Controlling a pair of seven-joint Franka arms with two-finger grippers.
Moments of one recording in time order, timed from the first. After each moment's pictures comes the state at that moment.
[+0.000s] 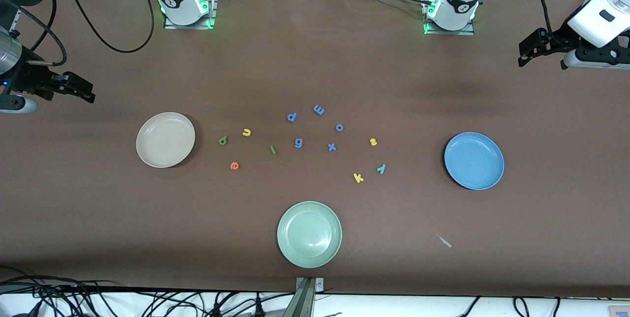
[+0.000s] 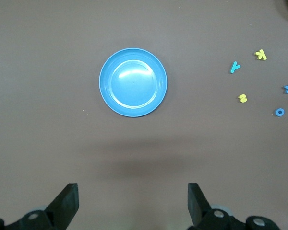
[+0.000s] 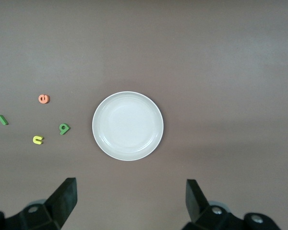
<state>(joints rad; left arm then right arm) 0.08 -0.19 -0.11 -1.85 -0.01 1.62 0.03 0.06 0.04 -0.06 -1.68 -0.03 1.70 0.04</state>
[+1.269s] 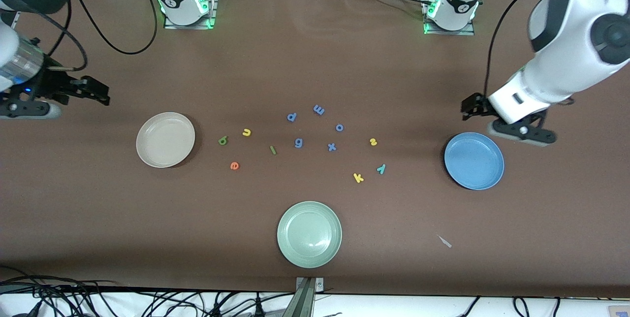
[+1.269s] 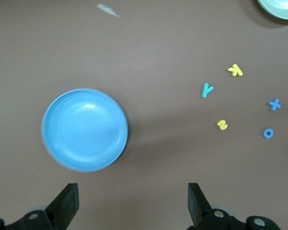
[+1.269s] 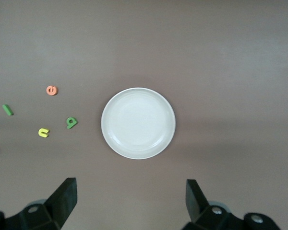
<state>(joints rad) -0.01 0.17 -0.19 -1.75 -0.01 1.88 0.03 0.12 0.08 -0.05 -1.68 -0.03 1.71 0.03</state>
